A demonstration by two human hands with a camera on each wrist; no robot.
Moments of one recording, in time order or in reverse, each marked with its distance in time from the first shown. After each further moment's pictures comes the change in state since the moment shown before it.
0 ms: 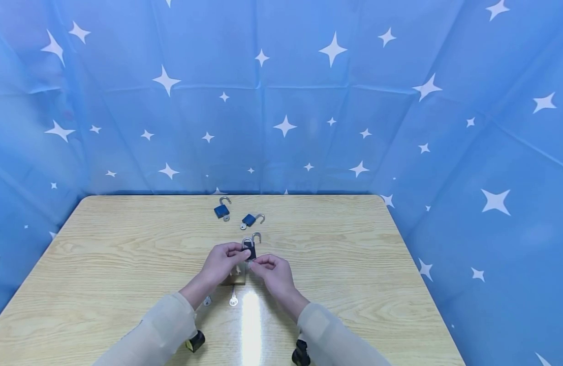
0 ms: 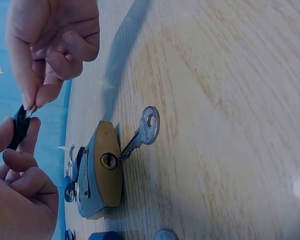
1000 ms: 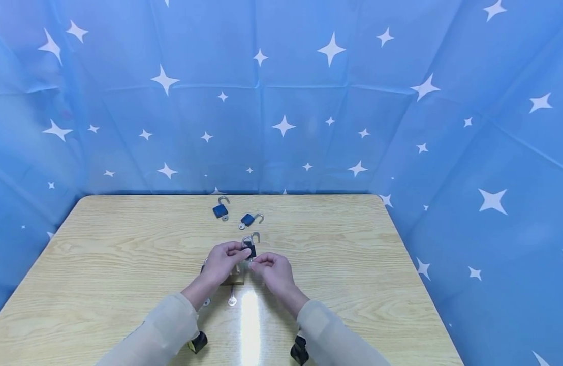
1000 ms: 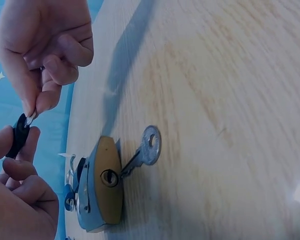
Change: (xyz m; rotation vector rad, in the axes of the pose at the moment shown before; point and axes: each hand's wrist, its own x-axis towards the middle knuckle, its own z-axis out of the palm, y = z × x) left_hand 0.002 -0.002 0.009 -0.020 0.058 0.001; right_hand -0.007 -0.019 0.000 -0.073 0.022 0.010
